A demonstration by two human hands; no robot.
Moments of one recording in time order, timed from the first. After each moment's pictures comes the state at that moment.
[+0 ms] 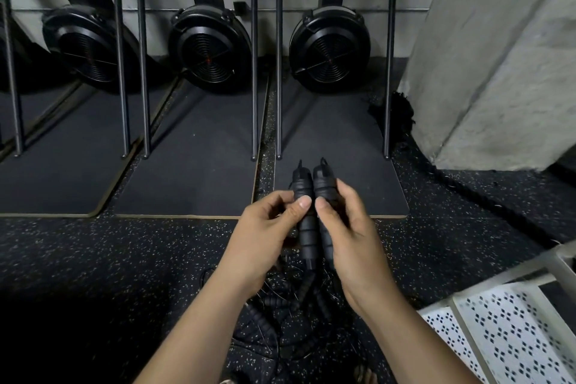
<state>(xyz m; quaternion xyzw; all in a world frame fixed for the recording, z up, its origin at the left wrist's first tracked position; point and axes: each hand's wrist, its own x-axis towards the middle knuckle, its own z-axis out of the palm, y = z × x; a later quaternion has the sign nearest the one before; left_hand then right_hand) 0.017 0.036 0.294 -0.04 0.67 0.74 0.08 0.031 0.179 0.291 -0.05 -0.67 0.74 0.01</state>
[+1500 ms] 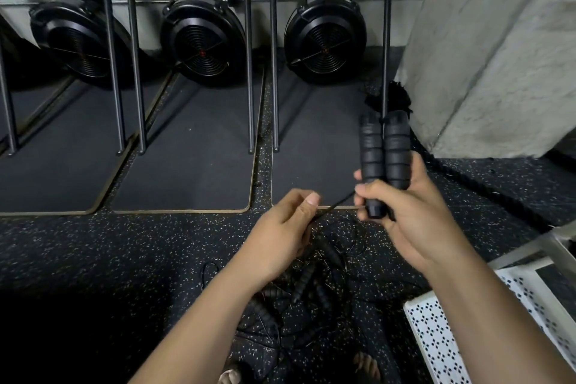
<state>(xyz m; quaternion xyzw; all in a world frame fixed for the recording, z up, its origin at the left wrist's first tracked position) 0.017 0.046 0.273 0.04 0.76 0.63 0.13 0.011 0.251 0.325 -0.08 -0.60 0.80 -0.02</state>
